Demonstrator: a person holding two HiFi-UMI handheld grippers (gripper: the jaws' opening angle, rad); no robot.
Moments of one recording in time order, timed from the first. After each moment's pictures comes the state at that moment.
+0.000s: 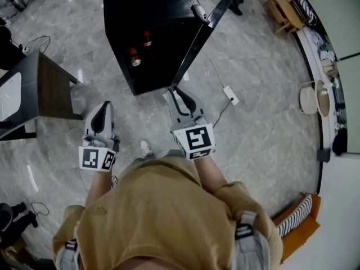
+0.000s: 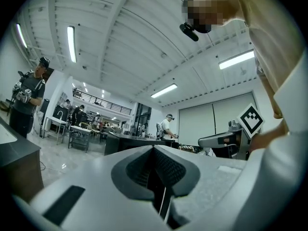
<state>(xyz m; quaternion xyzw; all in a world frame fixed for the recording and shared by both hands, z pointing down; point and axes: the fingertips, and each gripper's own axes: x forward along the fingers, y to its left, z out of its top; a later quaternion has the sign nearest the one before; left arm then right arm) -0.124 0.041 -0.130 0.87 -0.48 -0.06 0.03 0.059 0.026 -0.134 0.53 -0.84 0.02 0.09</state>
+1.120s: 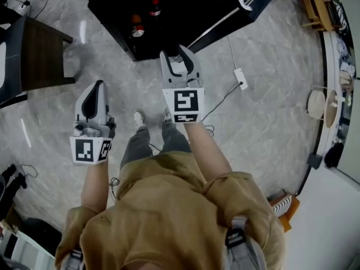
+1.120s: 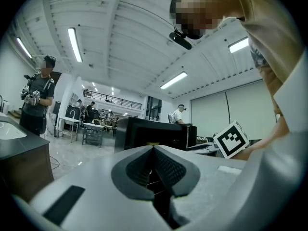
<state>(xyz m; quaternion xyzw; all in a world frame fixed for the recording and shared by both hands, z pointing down) -0.103 -0.068 -0.042 0.84 -0.55 -0.03 0.04 0.063 -0.161 0.013 0.53 -0.84 0.03 0.14</state>
